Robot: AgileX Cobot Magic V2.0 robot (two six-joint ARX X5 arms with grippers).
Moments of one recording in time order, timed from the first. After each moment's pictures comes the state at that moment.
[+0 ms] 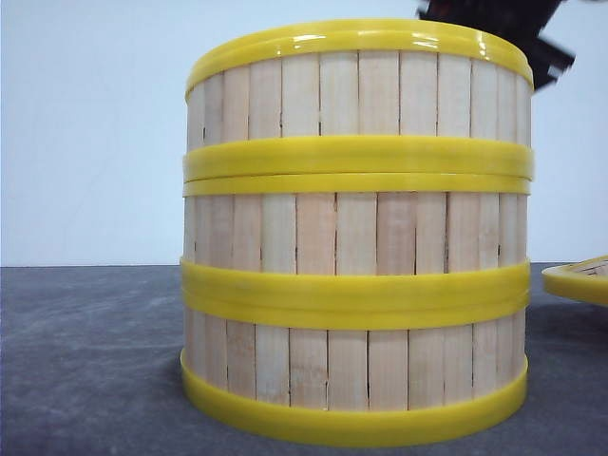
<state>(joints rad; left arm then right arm) -0.55 0.35 0.80 -0.89 -0.08 -0.18 0.41 1.34 1.23 -0.70 -0.21 0.10</state>
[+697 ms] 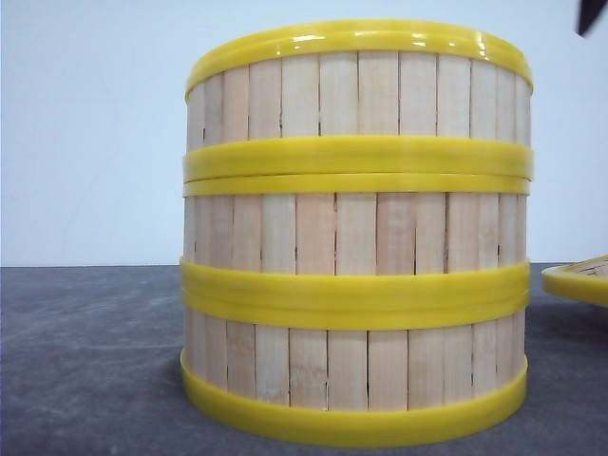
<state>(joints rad) -0.55 0.35 0.80 -0.90 -0.08 -0.18 0.19 1.10 1.25 -0.98 0.00 0.13</state>
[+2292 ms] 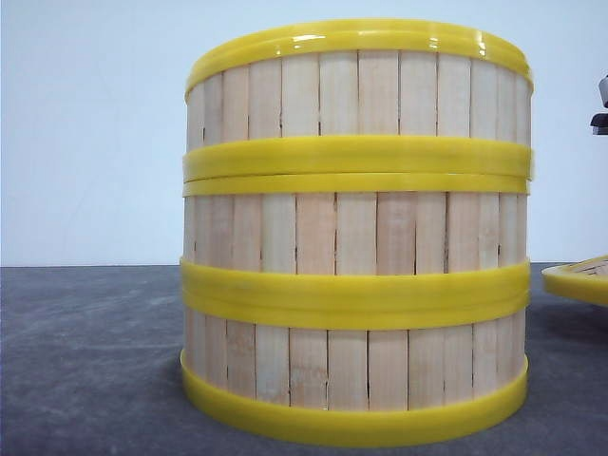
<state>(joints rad) -0.55 0.35 0.80 -0.94 -0.08 -0.18 -0.08 1.48 1.15 -0.91 -0.05 0.10</state>
